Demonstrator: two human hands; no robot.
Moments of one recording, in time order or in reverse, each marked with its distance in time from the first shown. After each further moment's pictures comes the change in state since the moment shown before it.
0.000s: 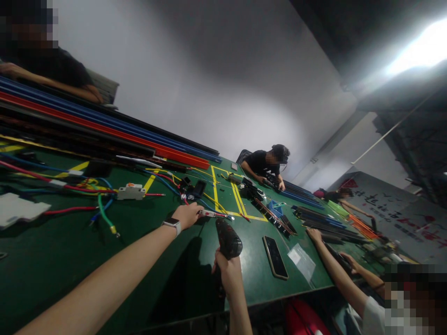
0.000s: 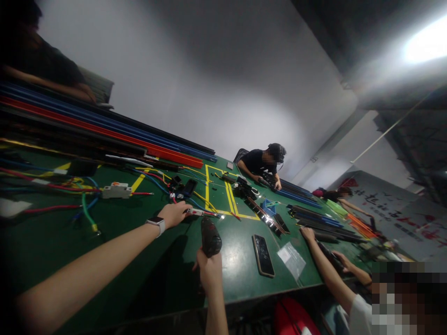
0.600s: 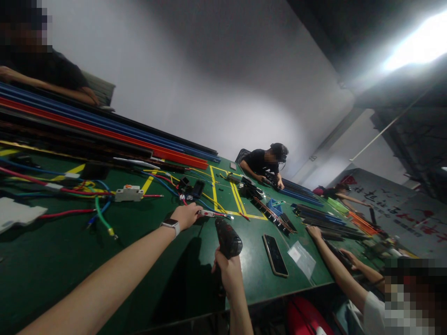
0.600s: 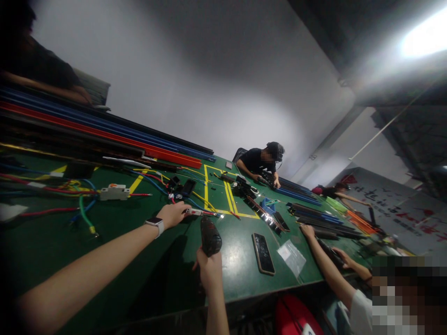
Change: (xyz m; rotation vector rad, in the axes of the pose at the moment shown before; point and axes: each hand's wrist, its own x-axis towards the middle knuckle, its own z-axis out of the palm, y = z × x) left_hand -0.001 0.003 -0.004 -0.026 -0.029 -0.013; right_hand 0.000 0.000 -0.001 0.045 0.002 0.024
